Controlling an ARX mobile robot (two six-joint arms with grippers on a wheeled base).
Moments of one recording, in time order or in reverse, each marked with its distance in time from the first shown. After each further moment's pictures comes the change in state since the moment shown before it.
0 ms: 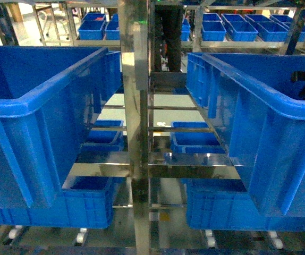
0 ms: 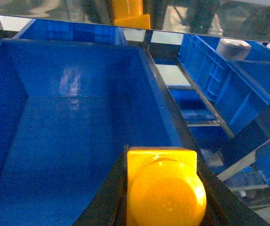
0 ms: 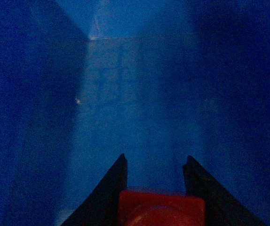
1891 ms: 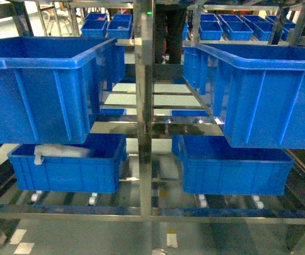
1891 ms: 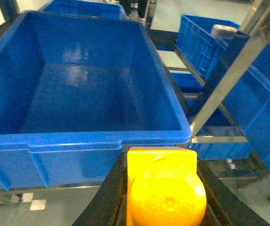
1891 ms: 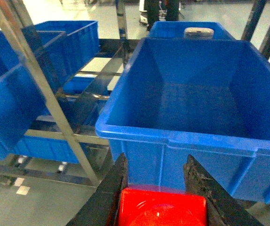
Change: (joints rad) left arm 0.009 -0.005 0.001 -0.002 -0.005 0.000; right arm 0.044 -0.924 -0.528 -0.013 -0.154 -0.018
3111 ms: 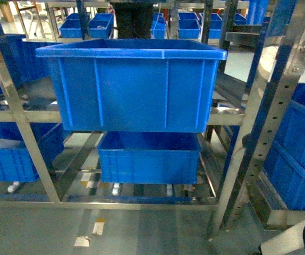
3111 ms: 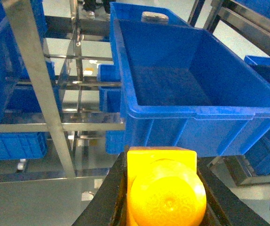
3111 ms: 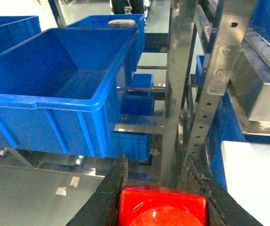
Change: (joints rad) left arm -0.008 0.001 0.000 0.003 0.006 0.000; right arm -0.010 0.001 -0.002 -0.002 0.003 0.000
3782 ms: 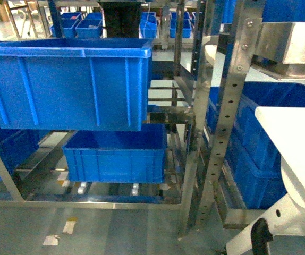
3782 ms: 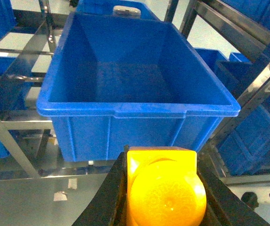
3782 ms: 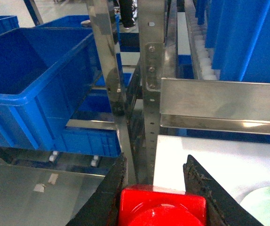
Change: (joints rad) left arm -0.001 0.001 0.000 -0.003 0.000 0.000; right arm 0.001 0.000 -0.001 -0.002 0.000 0.000
